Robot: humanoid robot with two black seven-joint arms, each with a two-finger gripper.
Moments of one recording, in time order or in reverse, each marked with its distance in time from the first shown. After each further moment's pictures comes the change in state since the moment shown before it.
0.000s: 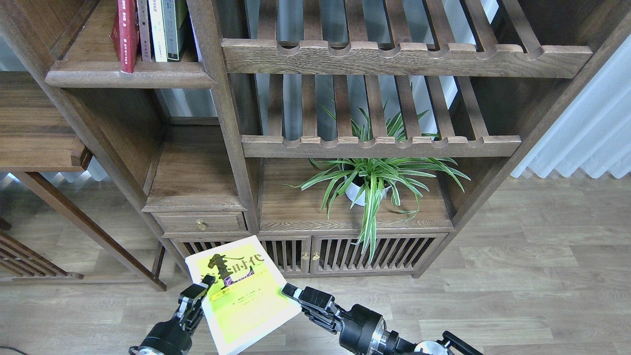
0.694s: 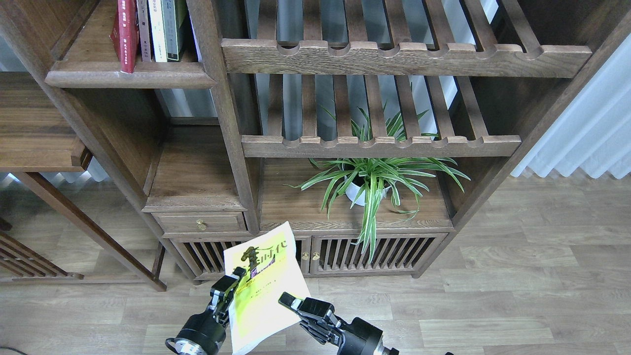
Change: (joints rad) left arm -0.046 -0.162 0.065 0.055 -0.014 -0.001 -0.010; right arm -0.076 0.000 -0.044 0.040 0.116 0.101 -0.010
